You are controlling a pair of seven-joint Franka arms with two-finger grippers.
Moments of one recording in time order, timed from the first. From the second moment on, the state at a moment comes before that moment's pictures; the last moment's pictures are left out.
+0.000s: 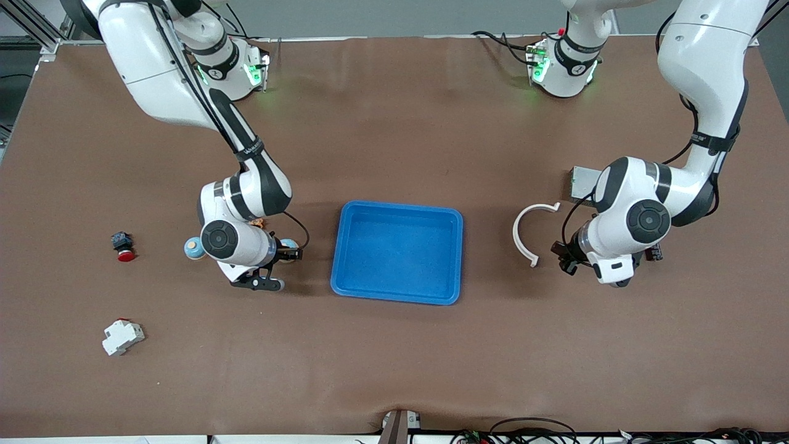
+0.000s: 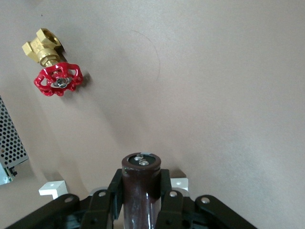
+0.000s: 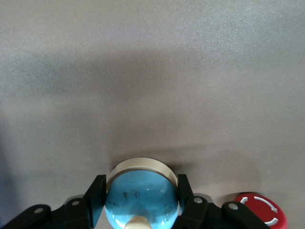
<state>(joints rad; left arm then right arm) 0.11 0.49 -0.33 -1.84 0.19 2.19 -1.31 0.28 0.66 0.06 -1.75 0.08 2.25 0.38</state>
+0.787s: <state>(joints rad) 0.03 0.47 -0.39 -1.75 0.19 2.12 -1.32 0.28 0.63 0.06 -1.64 0.14 2.08 0.40</state>
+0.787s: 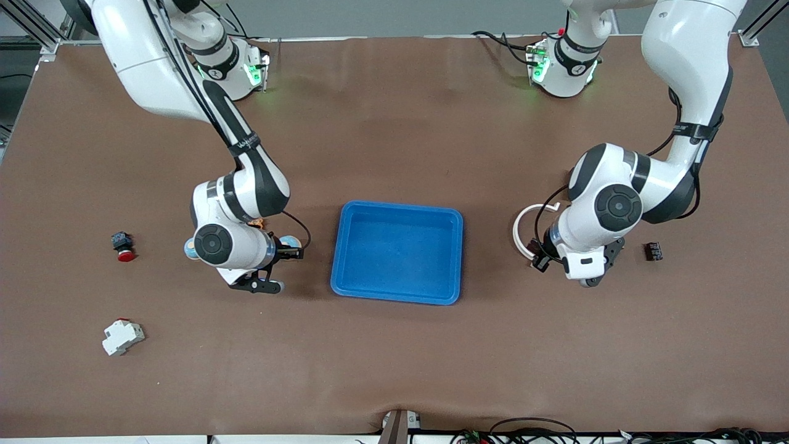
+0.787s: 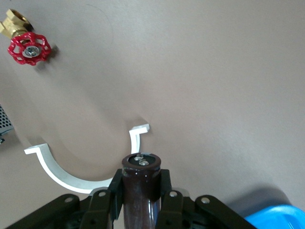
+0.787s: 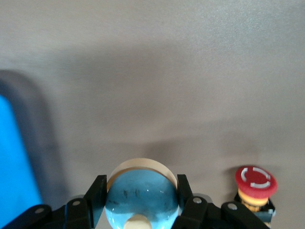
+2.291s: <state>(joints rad) -0.25 0.51 -0.40 -1.68 0.19 2.12 -1.52 0.45 0.68 0.16 -1.52 0.19 2.18 0.88</state>
